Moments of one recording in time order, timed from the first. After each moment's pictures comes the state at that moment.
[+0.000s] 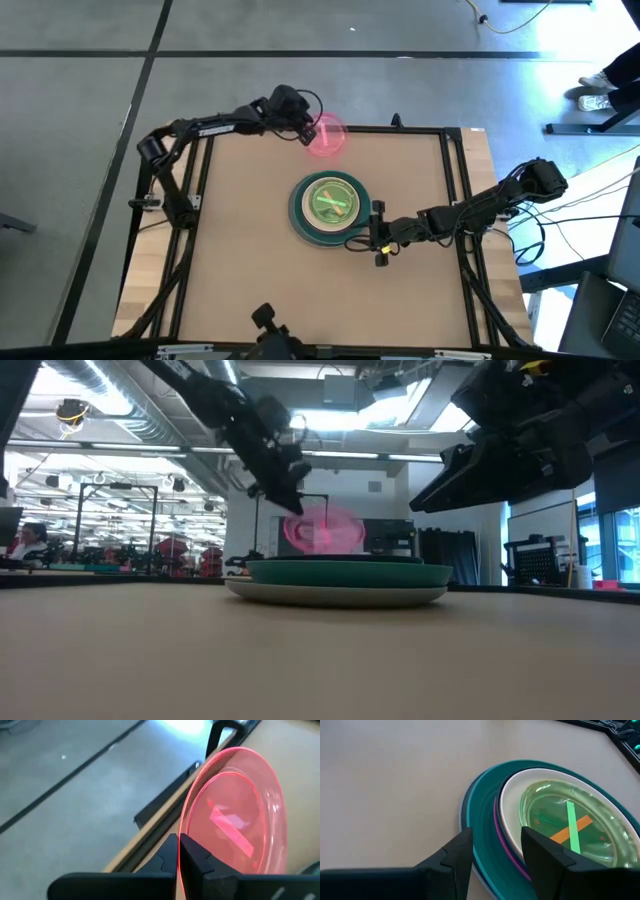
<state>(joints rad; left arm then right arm) 0.65 1.76 1.28 -0.20 -0.08 0.01 0.31 1.38 0.53 0.31 0.31 -0.05</state>
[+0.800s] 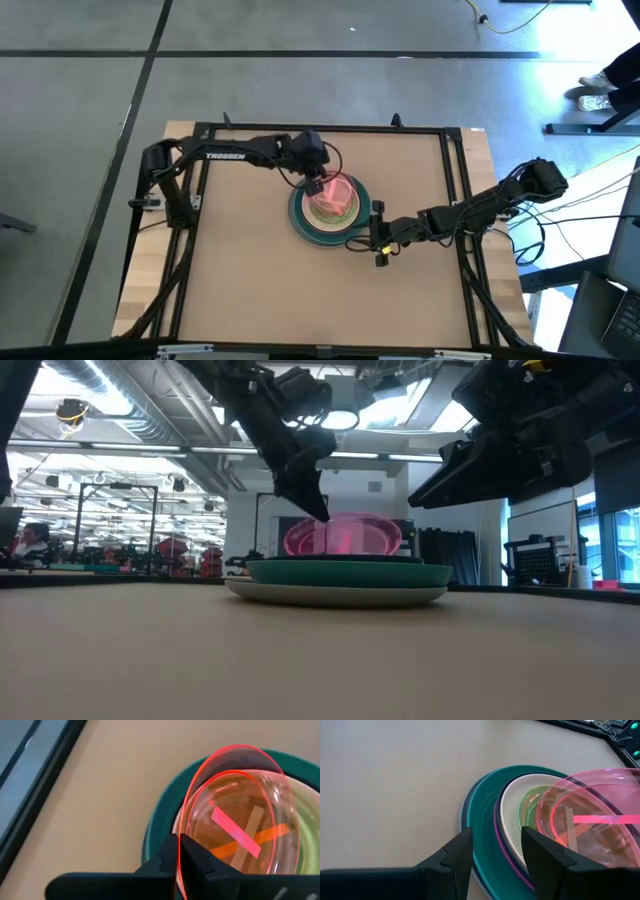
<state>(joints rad) 0.32 1.76 1.28 -0.39 -0.04 0.06 0.31 1.38 0.53 0.32 0.30 -0.07</state>
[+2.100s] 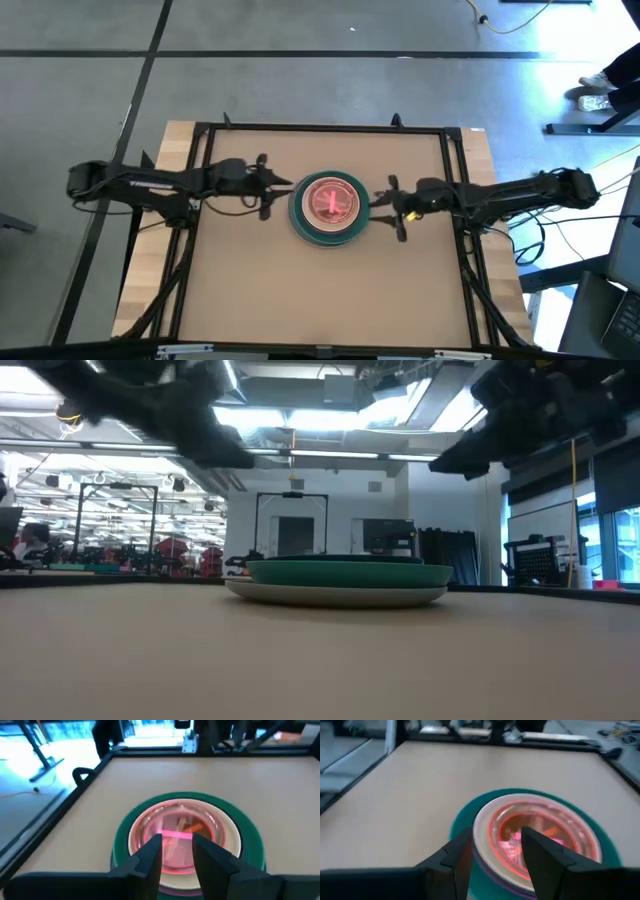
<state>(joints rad) 0.17 1.06 0.52 0.18 -0.03 0.06 0.02 0.99 0.41 0.23 -0.11 -0.08</state>
